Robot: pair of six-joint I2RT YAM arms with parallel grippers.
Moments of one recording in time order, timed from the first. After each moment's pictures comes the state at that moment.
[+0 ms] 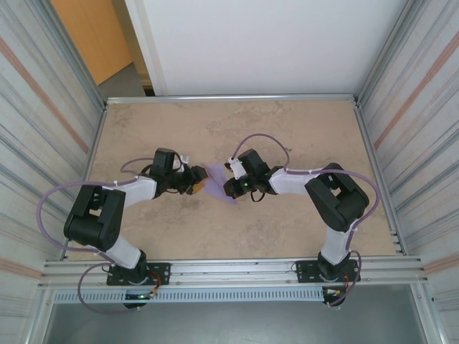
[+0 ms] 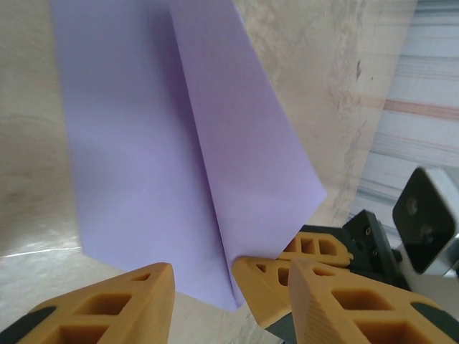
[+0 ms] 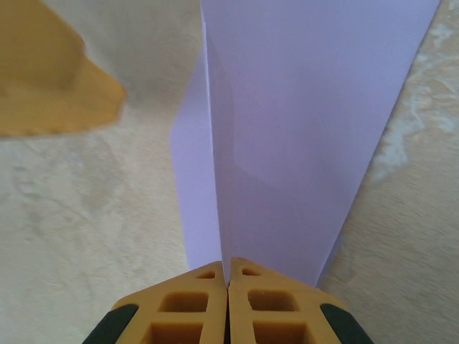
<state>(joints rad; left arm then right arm) -0.32 1.57 0.68 0.08 0.66 -0.97 0.70 1.82 0.96 0.00 -0.44 0.31</state>
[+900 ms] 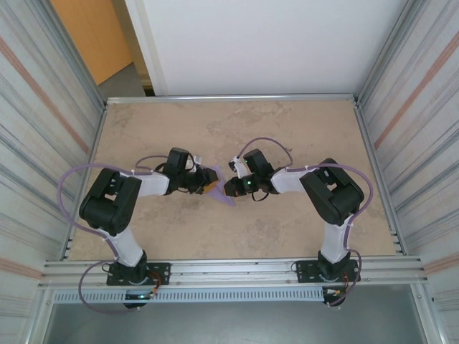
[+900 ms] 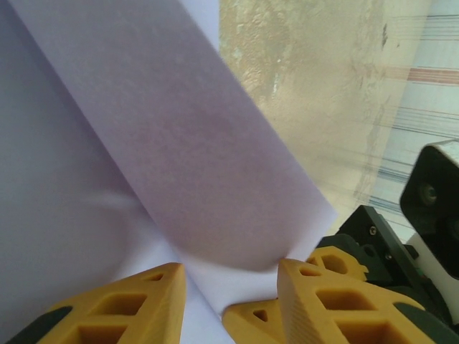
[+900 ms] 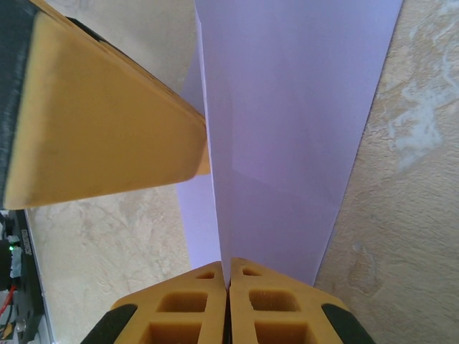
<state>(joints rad) -0.40 1.74 0.76 0.13 0.66 -0.94 0.65 1.89 0.92 0.12 -0.60 0.44</state>
